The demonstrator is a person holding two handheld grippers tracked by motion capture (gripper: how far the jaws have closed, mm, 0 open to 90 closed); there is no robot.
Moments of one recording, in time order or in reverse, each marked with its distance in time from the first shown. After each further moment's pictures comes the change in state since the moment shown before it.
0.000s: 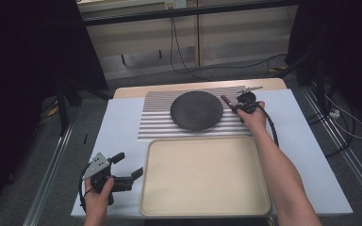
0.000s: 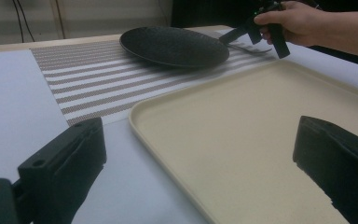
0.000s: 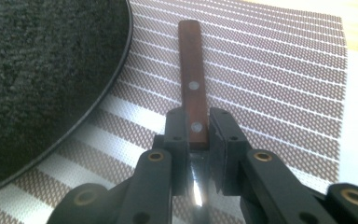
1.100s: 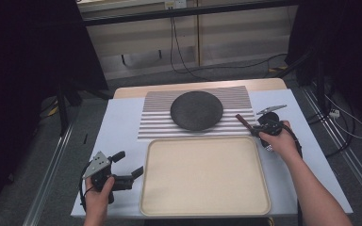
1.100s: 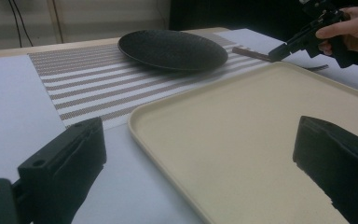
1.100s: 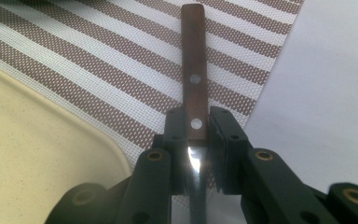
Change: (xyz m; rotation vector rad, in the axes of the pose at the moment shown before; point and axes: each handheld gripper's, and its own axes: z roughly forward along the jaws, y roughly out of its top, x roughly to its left) left arm 0.001 0.002 0.002 -0.003 -0.009 0.012; right arm -0.007 -0.067 -0.086 0.114 0.051 -0.098
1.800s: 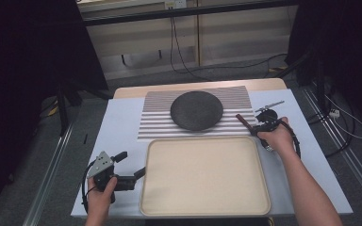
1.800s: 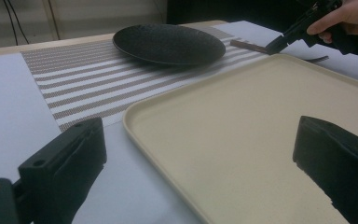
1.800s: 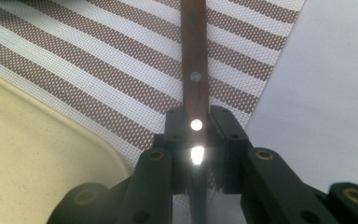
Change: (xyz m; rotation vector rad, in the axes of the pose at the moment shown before) left arm -0.003 0.000 0.005 0.021 -0.009 0.020; right arm -0.003 0.009 0.004 0.076 0.018 0.040
